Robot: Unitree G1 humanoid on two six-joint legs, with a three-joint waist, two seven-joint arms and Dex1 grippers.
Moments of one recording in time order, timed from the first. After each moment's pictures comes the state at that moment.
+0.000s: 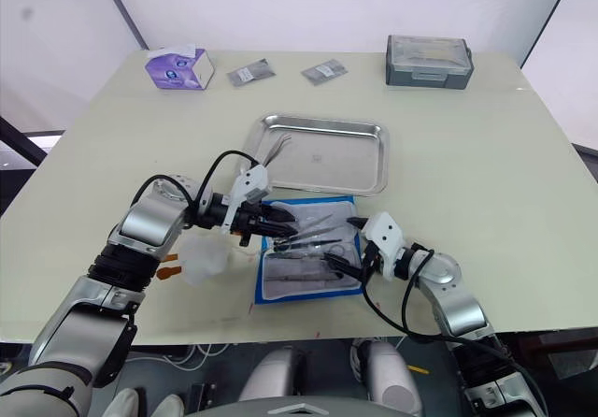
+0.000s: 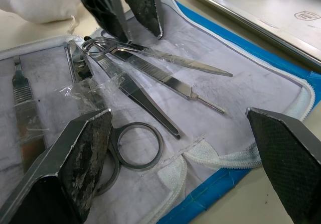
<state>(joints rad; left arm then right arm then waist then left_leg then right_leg) -0.63 0.65 -0.28 0.20 -0.18 0.56 -1.31 -0.14 -0.31 0.26 -0.01 0.15 0.13 0.79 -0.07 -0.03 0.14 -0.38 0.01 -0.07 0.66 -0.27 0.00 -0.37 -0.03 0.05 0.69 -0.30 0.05</state>
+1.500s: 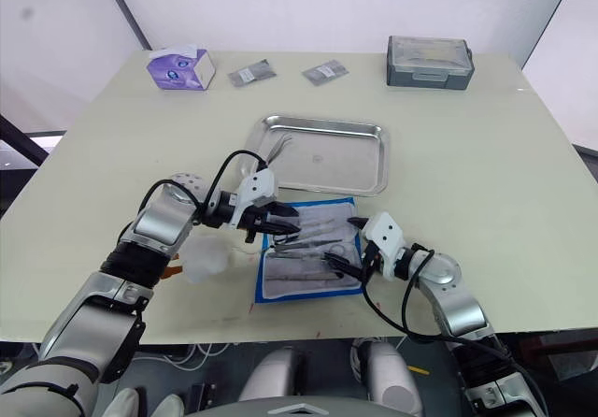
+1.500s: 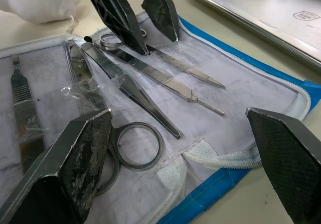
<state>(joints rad) -0.66 0.62 -0.32 0.36 -0.09 0.26 -1.29 -0.14 -0.31 0.26 -0.01 0.15 0.13 0.78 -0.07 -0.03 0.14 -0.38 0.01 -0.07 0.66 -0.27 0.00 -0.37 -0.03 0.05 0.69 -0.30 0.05</state>
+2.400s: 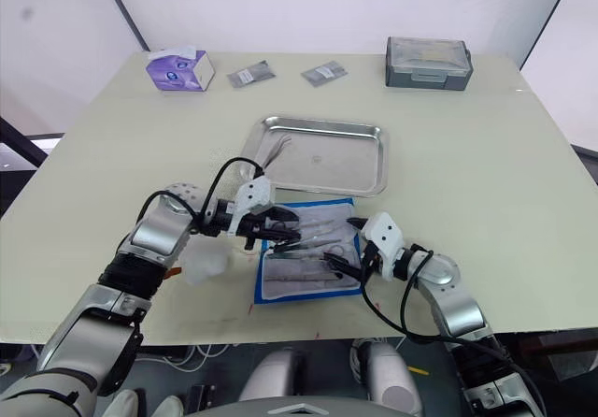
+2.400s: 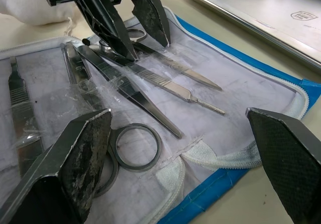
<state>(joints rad) -0.58 0.62 -0.28 0.34 -0.12 0.18 -1.29 -0.14 -0.30 0.26 0.00 0.15 0.13 0.77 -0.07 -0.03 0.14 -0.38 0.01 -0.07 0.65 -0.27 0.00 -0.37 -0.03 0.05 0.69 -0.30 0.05</state>
